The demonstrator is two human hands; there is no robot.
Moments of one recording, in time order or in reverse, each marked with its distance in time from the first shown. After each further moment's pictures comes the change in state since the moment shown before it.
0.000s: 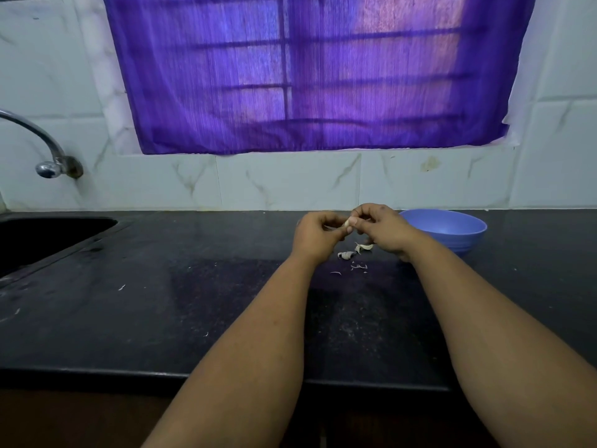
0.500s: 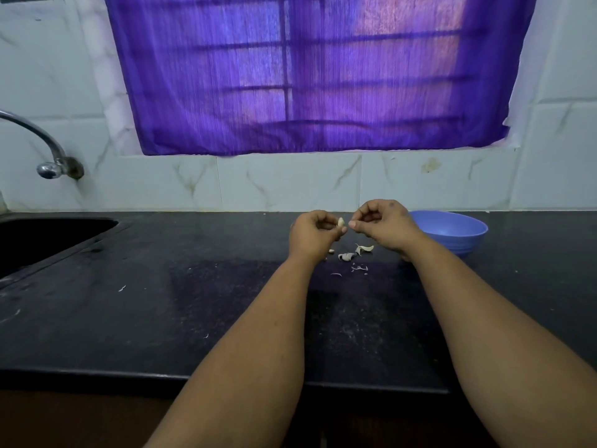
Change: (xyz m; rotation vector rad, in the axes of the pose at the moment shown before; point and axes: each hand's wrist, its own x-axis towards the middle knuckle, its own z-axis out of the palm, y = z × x) left_hand 0.004 -0.007 -0.003 -0.070 0.081 -0.092; right_hand -0.005 -0.007 -0.002 0.027 0.136 -0.020
